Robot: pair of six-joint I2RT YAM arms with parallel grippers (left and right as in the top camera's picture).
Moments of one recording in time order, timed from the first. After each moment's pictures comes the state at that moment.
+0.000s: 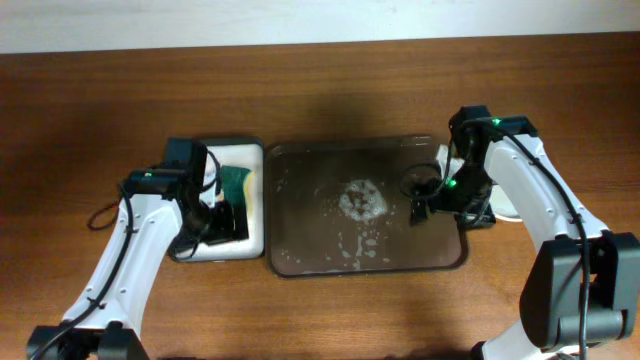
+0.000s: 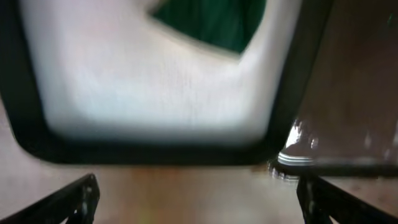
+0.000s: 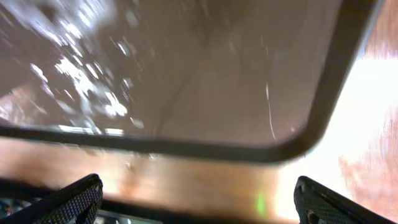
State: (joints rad) left arm -0.08 1.50 1.09 -1.12 0.11 -0.21; right arm 0.06 1.76 1.31 -1.32 -0.23 0.10
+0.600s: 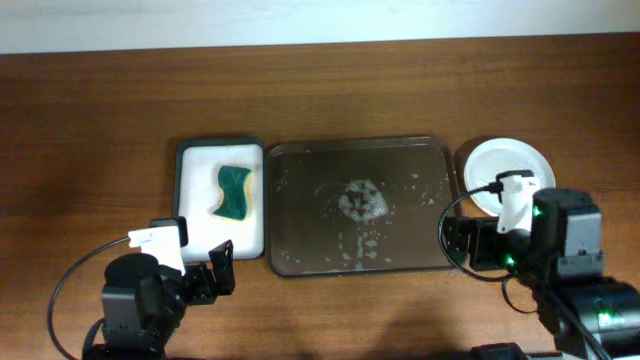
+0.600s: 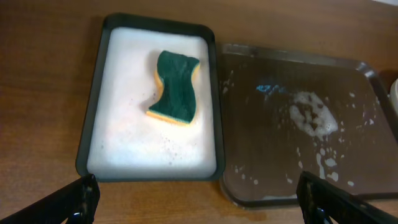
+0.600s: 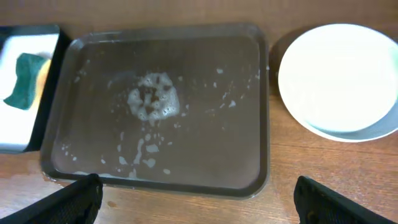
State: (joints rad) left arm -0.08 0.53 0.74 -0.89 0.10 -0.22; right arm 0.07 0.81 1.03 -1.06 -0.15 0.11
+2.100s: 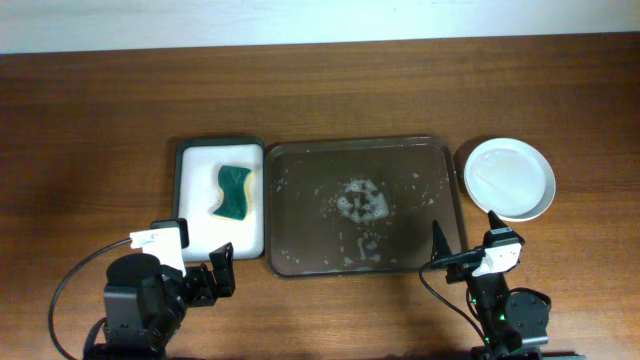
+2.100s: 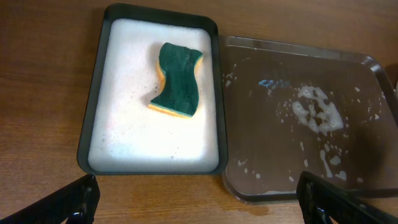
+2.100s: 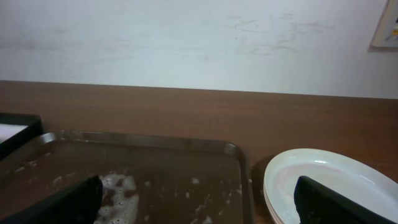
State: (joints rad) left arm -0.08 0.53 0.73 -0.91 0.09 -0.22; right arm 0.07 0.01 0.01 -0.07 -0.08 0.01
